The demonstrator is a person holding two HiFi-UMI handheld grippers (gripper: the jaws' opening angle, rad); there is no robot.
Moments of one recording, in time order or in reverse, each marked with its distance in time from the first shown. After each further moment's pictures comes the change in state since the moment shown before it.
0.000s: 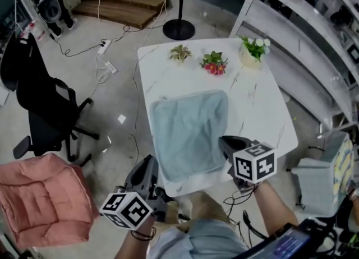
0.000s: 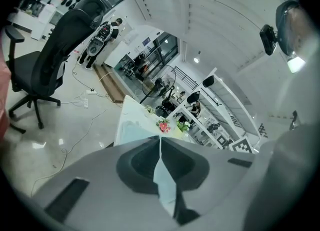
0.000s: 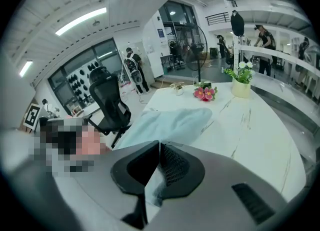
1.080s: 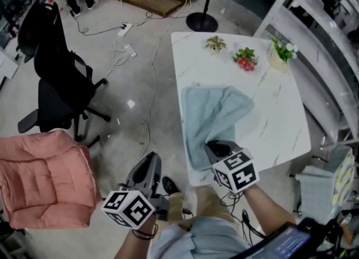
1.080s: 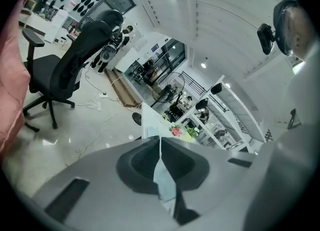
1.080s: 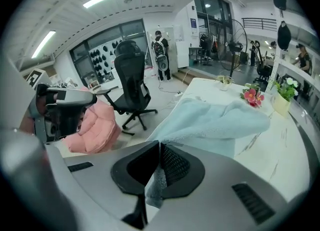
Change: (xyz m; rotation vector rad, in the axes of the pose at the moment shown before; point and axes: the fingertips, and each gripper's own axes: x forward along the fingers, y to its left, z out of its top) left arm -0.070 0.070 0.013 -0.049 -0.066 0.066; right arm 0.071 0.140 -0.038 -0.281 0.119 0.108
